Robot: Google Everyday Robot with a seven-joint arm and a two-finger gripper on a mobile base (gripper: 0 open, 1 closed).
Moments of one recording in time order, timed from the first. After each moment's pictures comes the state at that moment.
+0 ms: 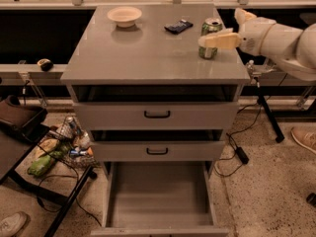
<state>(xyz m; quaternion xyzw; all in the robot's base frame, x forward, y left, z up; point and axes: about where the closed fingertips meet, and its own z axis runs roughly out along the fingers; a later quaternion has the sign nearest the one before) 0.745 -0.189 0.963 -0.32 0.64 0.20 0.66</state>
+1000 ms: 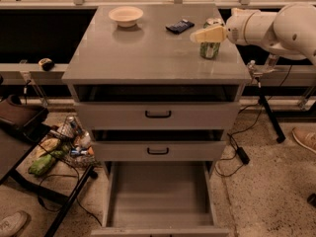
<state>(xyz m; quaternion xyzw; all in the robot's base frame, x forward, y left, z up) 0.796 -0.190 0.943 -0.30 0.73 0.11 0.61</state>
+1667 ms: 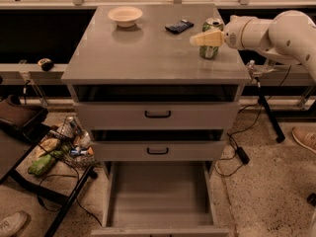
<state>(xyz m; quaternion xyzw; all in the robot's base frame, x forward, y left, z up) 0.810 -0.193 0.920 -0.27 0.74 0.12 0.60</state>
